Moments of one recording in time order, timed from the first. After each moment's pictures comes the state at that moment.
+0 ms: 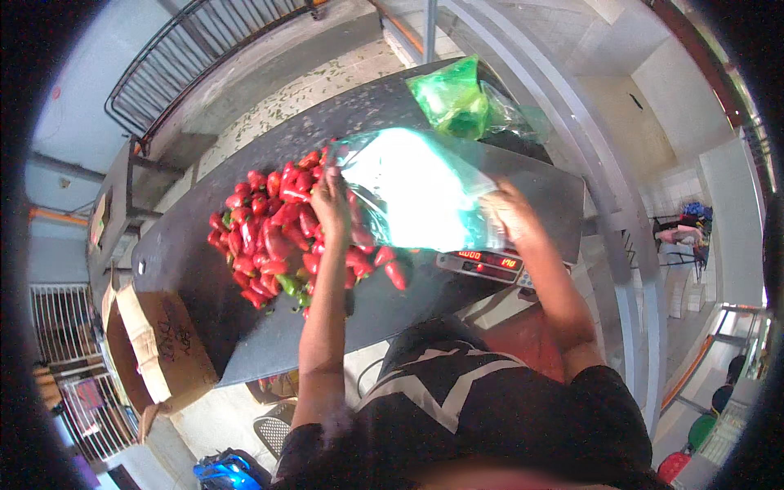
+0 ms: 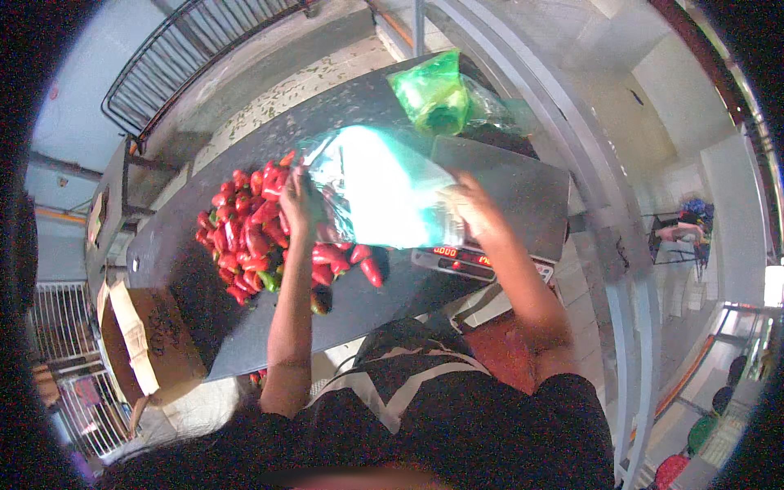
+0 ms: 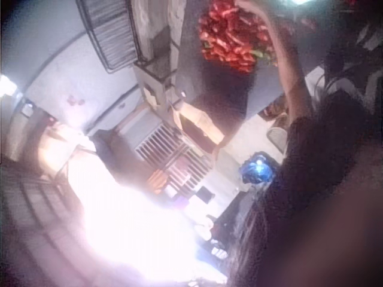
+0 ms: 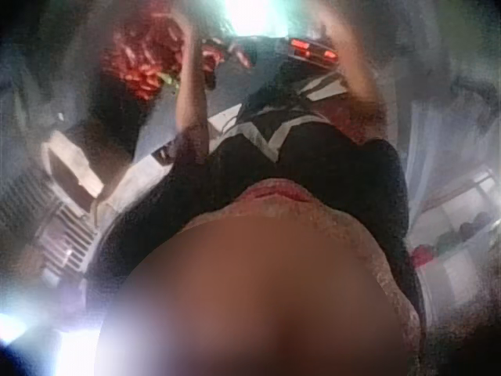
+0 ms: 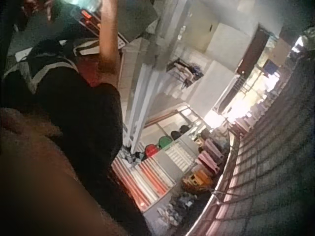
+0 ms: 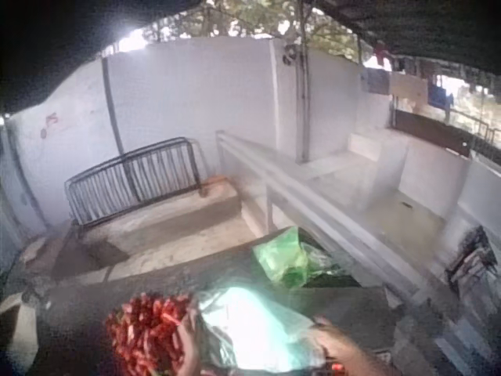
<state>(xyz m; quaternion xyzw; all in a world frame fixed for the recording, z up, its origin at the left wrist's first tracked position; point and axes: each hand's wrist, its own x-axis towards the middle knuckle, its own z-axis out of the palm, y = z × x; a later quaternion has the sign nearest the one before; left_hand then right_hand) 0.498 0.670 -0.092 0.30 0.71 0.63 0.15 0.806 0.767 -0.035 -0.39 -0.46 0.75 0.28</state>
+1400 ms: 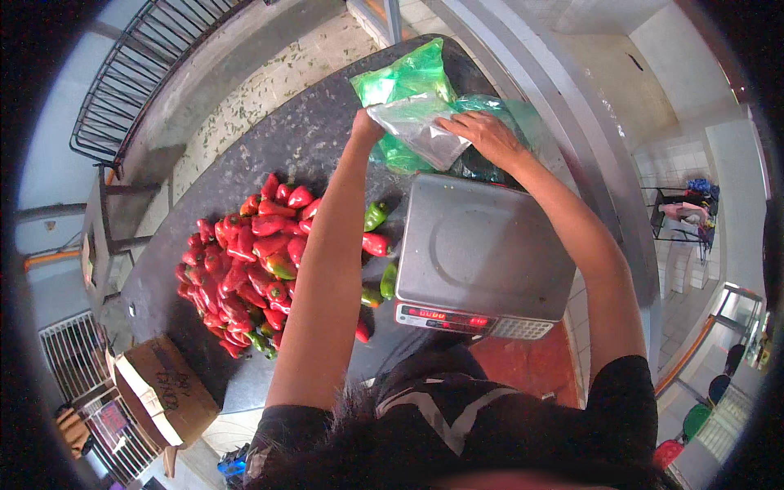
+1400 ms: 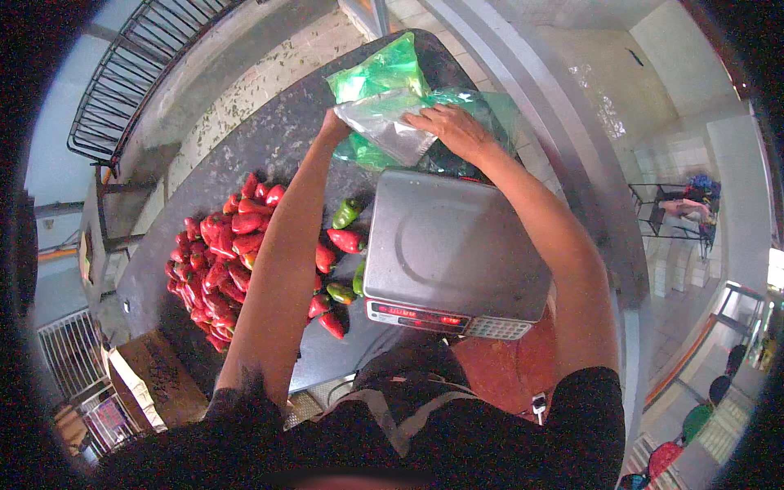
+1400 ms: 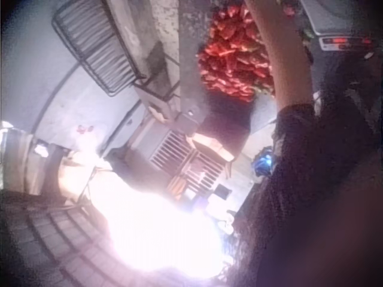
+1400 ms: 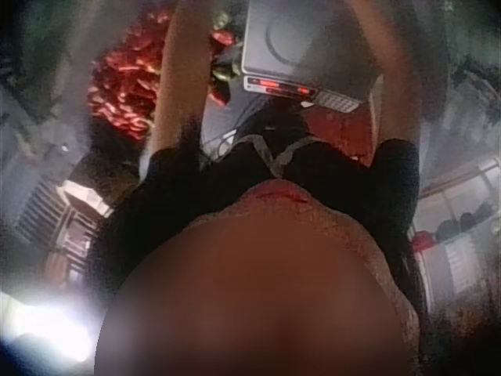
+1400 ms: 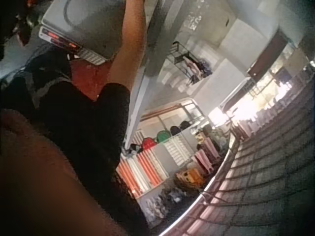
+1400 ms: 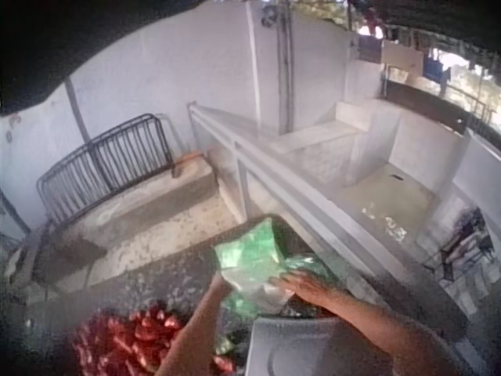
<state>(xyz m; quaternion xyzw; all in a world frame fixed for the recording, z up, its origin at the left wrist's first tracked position) 0.492 1.035 -0.296 0.65 0.71 0.19 0.18 0.798 1.048 -0.140 -0.16 -0.97 0.02 0.20</state>
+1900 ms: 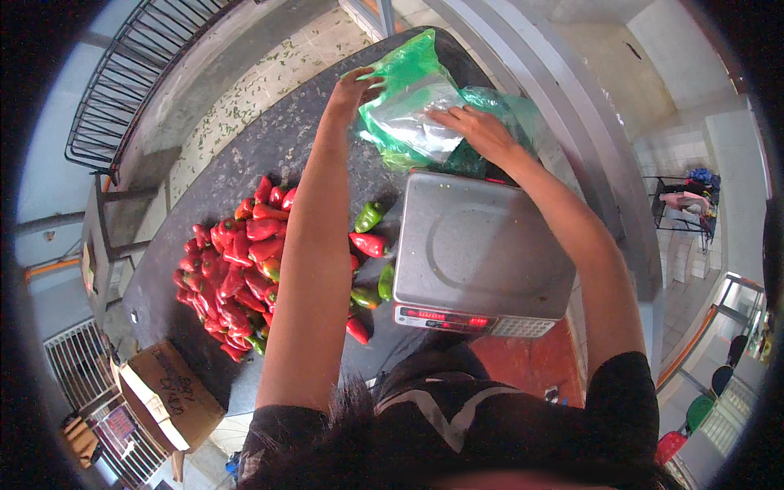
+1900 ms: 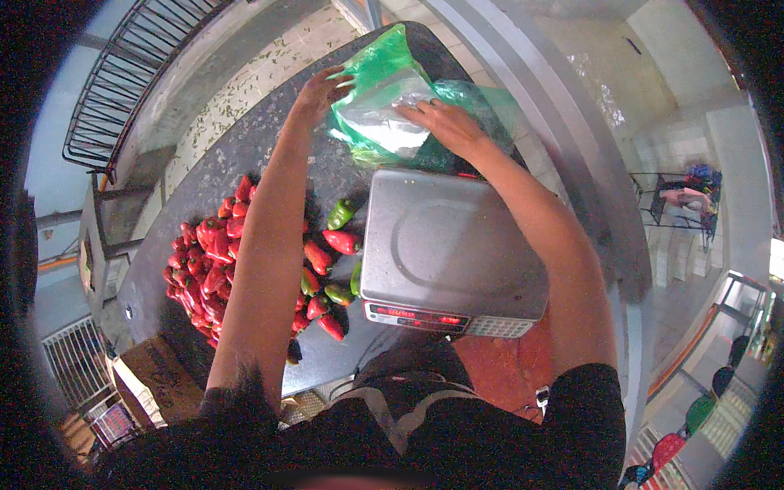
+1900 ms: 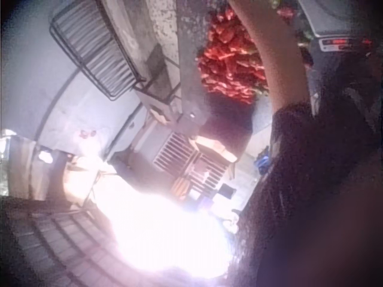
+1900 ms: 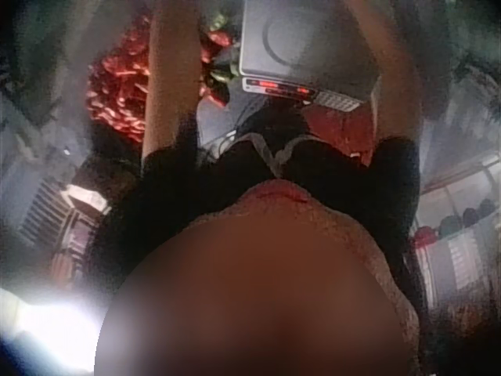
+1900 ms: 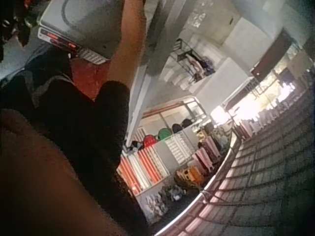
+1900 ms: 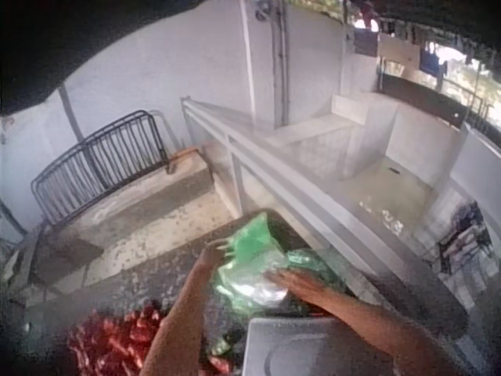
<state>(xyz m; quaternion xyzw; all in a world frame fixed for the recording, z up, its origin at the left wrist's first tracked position) 0.476 1.063 -0.236 0.36 0.48 0.56 0.57 0.799 1.053 -0.171 -0.25 -0.96 0.04 0.09</state>
